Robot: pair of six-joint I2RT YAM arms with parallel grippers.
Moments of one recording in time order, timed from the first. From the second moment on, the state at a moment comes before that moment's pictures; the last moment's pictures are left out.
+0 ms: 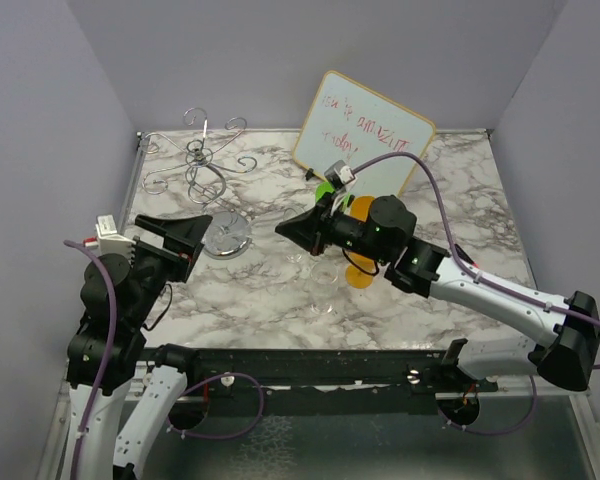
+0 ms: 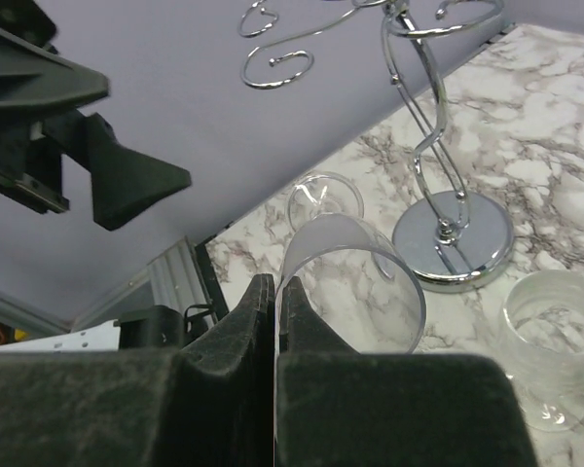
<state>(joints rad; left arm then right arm) -0.21 0.46 1.02 -0.68 0.06 -1.20 0.96 1.25 1.07 0.19 -0.17 0.39</state>
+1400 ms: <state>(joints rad) -0.21 0.36 0.67 -0.69 -0.24 -1.55 1.11 1.38 0.94 0.64 -0.17 0.34</state>
